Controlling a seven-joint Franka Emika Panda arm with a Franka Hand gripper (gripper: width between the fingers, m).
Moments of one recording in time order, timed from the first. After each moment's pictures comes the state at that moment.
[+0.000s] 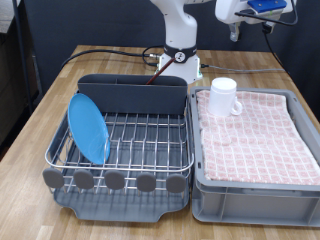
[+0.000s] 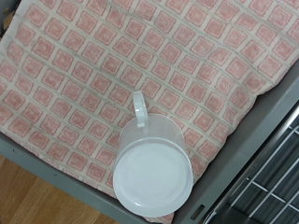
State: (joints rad) arm 0.36 -0.28 -0.04 -2.32 -0.05 2.03 0.53
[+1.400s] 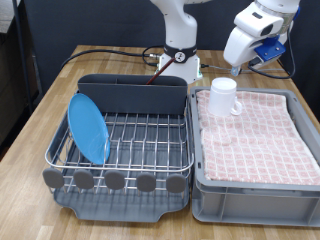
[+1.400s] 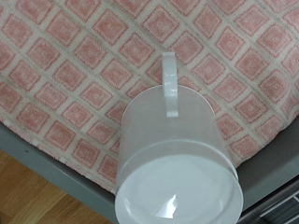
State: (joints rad) arm 0.36 -0.11 0.03 -2.36 -0.12 2.03 0.46
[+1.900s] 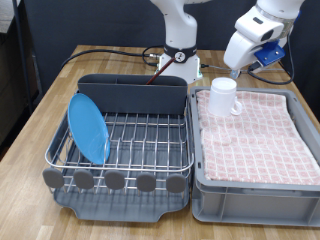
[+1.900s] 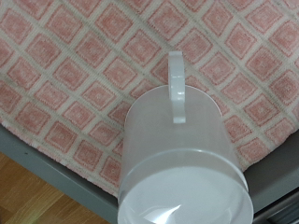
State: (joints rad) arm 0.36 -0.07 0.03 -2.34 -0.12 2.02 0.46
